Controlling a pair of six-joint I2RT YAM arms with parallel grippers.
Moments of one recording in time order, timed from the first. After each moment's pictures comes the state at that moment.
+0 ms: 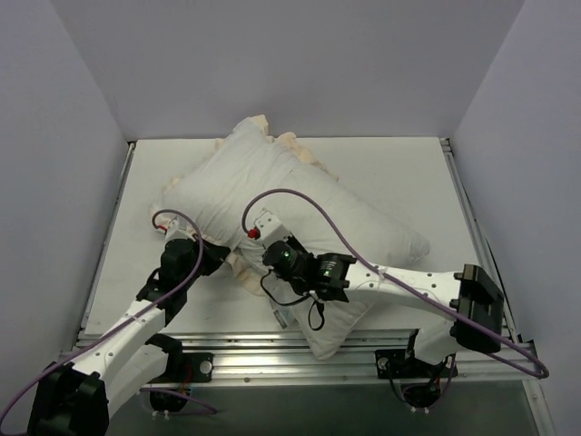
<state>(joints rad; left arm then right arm) -0.36 0.89 0.33 0.11 -0.02 -0.94 1.20 1.51 1.11 -0.31 0.70 0.09</state>
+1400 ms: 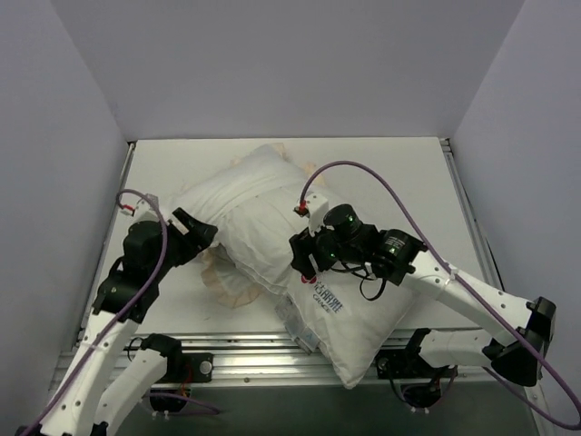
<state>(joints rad) -0.31 0.78 0.80 -0.50 -0.05 -0.83 0.90 1.15 1.07 -0.57 0.01 0.19</state>
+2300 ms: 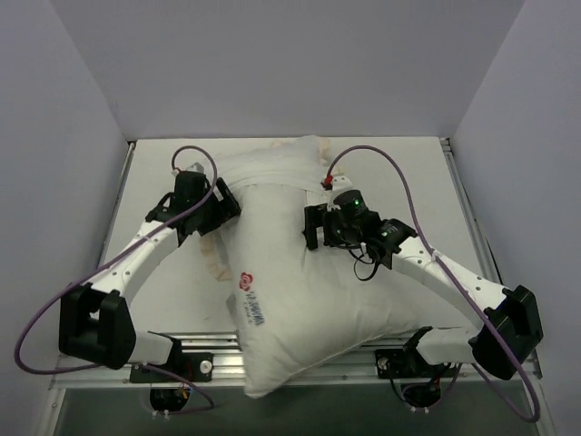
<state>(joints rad) -0.32 1.34 0.99 -0.40 0.06 -0.78 0.63 1.30 0.99 -0.40 0.07 0.34</state>
